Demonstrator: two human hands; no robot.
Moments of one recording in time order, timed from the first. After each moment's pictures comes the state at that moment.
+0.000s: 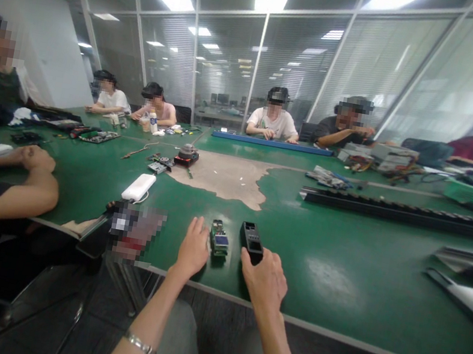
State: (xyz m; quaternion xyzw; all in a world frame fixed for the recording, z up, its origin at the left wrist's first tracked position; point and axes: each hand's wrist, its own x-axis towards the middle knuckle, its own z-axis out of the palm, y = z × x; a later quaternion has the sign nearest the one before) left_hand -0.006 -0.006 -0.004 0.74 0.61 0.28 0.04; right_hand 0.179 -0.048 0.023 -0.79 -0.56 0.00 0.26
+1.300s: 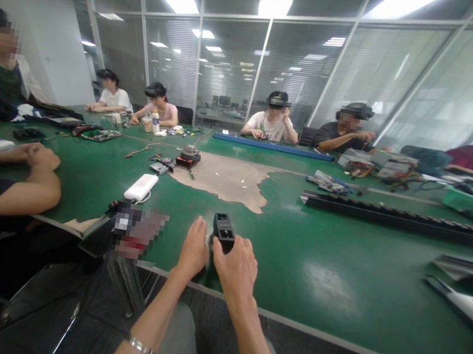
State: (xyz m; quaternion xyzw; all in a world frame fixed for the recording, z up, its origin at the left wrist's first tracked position) left_hand -0.014 0.005 -0.029 0.70 0.57 0.42 0.05; right_hand 0.106 -0.055 0.060 -0.72 -0.63 0.00 0.30
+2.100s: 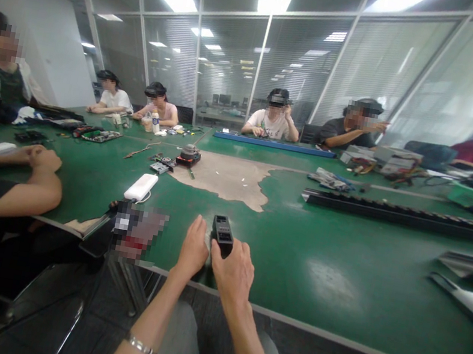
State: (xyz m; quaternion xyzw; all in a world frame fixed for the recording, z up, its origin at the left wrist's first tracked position) left_hand -0.014 0.006 -0.028 0.70 0.58 0.41 0.06; right_hand 0.105 -0.058 0.040 -0.71 -0.63 0.01 0.32
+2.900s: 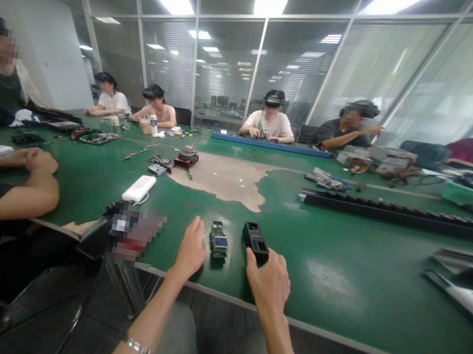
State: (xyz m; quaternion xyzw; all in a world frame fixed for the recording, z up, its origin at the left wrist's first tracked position) left_hand -0.013 0.005 -0.025 0.70 0.59 0.39 0.06; right_hand 0.188 -0.049 0.024 -0.78 -0.56 -0.01 0.30
